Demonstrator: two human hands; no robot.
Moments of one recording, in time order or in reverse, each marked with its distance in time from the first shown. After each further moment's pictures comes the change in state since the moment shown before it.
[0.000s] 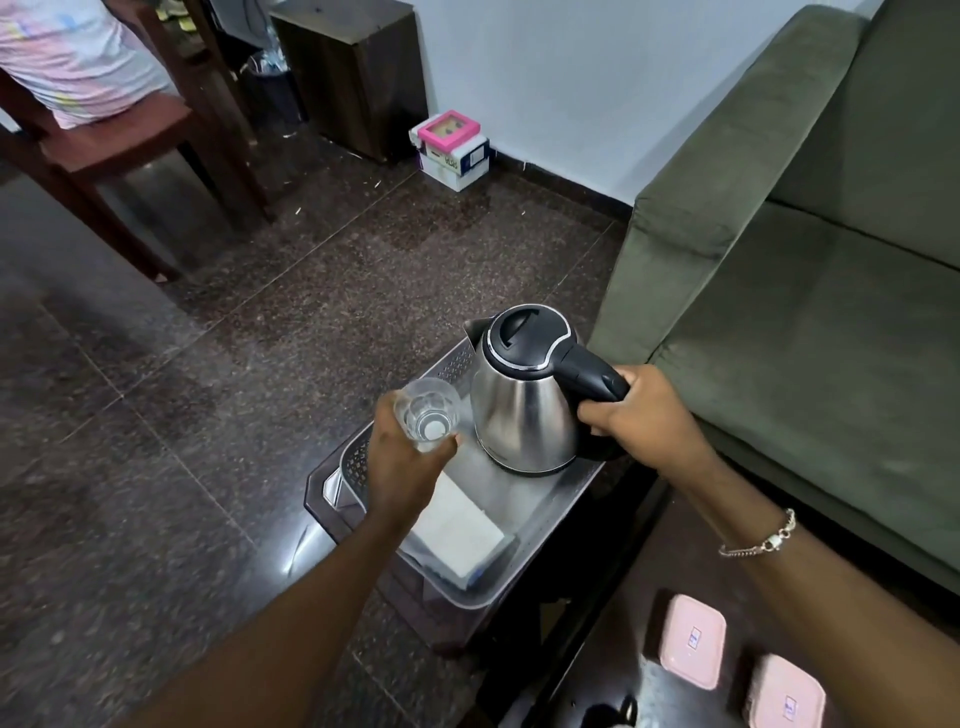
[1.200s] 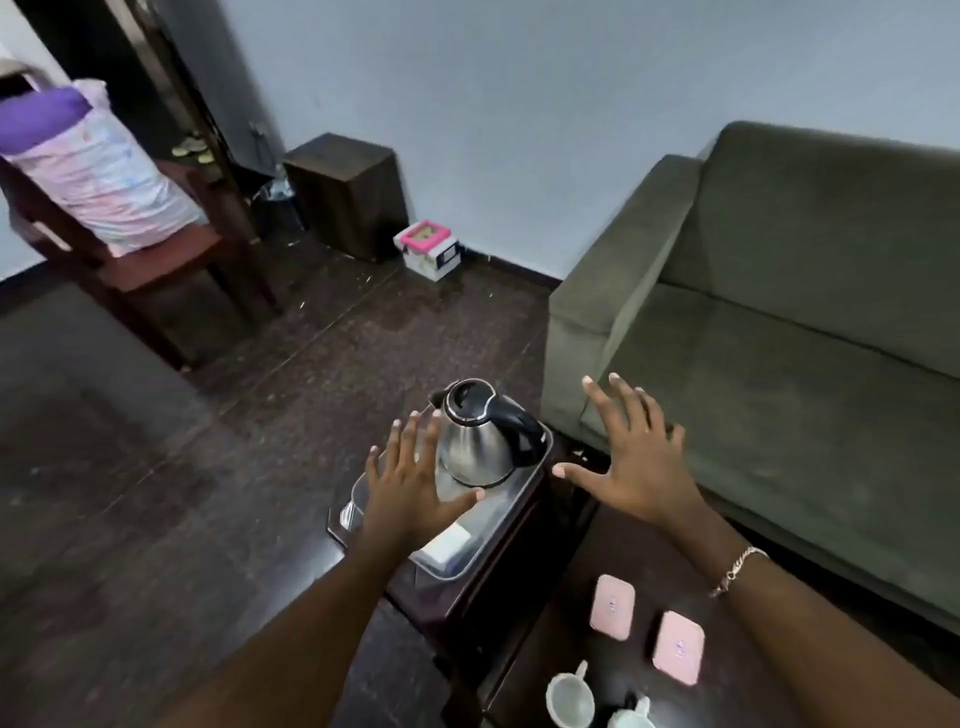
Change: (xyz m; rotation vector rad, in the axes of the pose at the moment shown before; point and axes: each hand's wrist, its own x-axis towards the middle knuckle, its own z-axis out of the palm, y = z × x) left_hand -0.093 0.154 -0.075 0.702 -0.178 0.437; right_hand -0.147 -0.070 -0.106 -0.842 0.230 -0.224
